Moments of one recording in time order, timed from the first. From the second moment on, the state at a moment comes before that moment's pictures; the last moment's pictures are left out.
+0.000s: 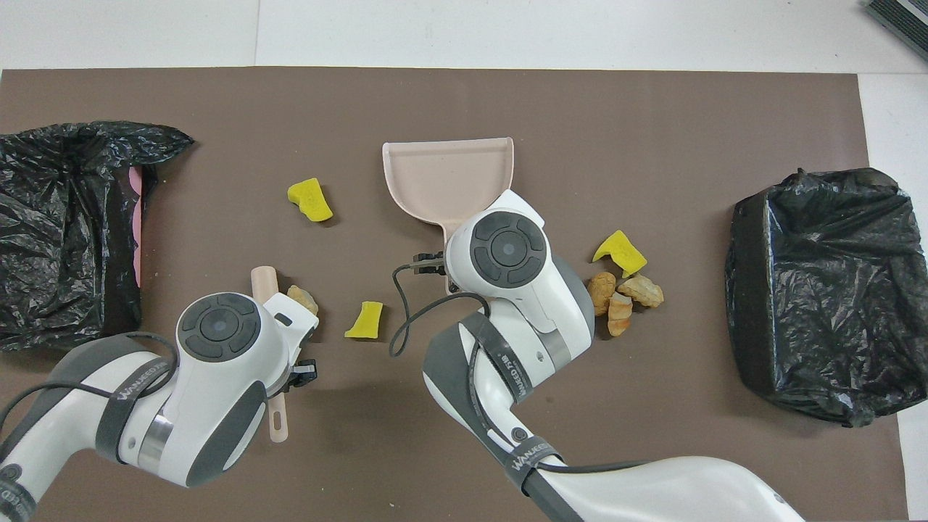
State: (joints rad) left arm -0.35 -0.13 -0.09 -2.38 0.06 1.97 -0.55; right arm 0.61 0.40 -0.02 -1.73 0.04 2.28 0.52
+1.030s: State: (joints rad) left arm -0.13 -0.03 -0.06 -2.04 -0.01 1.85 0.19; right arm 0.59 0.43 -0.03 -1.72 0.14 2.30 0.43
